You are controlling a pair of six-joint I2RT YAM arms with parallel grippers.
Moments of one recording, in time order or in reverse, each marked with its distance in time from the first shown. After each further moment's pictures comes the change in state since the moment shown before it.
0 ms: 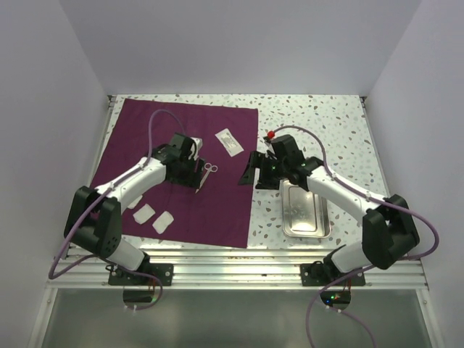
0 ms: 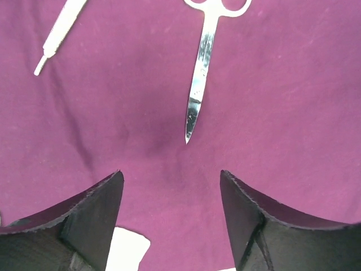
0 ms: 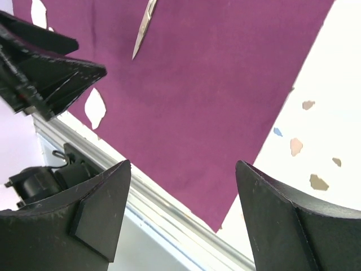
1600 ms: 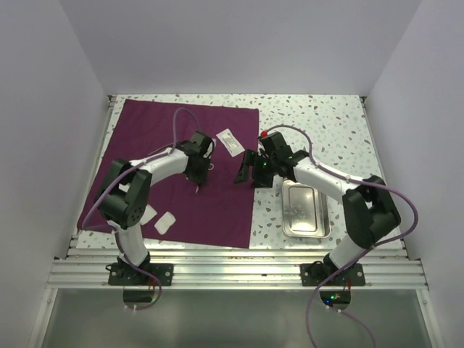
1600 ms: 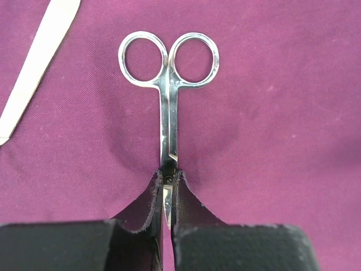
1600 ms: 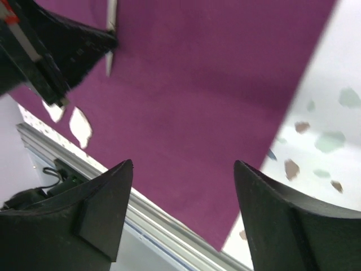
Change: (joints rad) left arm -0.060 0.314 0.129 0.117 -0.067 -0.028; right arm 0.006 0.158 0.083 -0.032 0.027 0.027
